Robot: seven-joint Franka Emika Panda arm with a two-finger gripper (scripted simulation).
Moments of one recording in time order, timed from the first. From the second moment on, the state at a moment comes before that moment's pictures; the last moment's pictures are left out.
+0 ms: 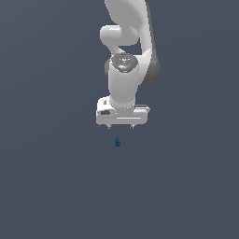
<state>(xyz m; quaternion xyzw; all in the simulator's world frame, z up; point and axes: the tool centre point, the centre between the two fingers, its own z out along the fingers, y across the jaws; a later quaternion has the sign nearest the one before) -0.002 0.007 0.173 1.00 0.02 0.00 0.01</state>
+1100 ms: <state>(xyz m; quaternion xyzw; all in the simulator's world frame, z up) -0.011 0.004 0.165 1.00 0.03 -0.01 0.02</state>
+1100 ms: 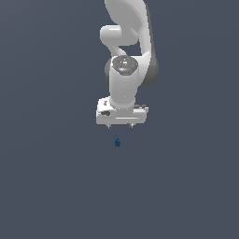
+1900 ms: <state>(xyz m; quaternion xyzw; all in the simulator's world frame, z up) -0.006 -0.009 0.105 0.99 0.13 0.00 0.00</state>
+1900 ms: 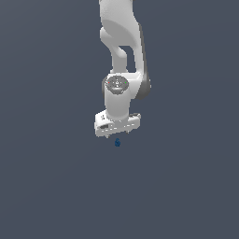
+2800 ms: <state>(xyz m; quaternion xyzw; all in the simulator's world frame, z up) -0.007 -0.011 0.066 0.99 0.15 0.00 0.00</state>
